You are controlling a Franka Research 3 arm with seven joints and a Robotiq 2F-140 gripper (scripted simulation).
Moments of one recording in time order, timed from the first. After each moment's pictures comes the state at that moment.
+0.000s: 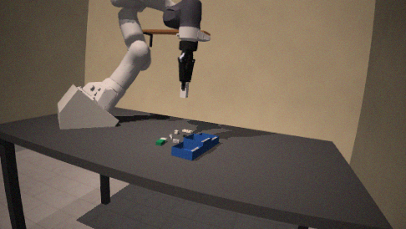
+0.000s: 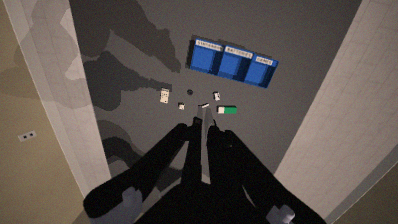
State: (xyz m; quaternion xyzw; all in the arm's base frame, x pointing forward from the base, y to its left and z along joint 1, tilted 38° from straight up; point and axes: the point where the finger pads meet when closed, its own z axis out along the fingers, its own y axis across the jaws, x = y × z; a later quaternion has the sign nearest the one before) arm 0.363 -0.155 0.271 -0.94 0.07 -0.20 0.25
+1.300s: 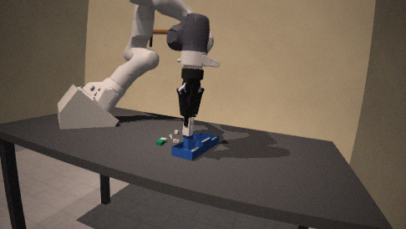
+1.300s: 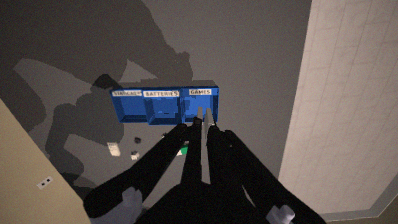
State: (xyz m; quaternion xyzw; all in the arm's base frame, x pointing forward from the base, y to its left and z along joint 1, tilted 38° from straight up) arm 0.497 -0.274 0.138 -0.93 0.19 -0.17 0.28
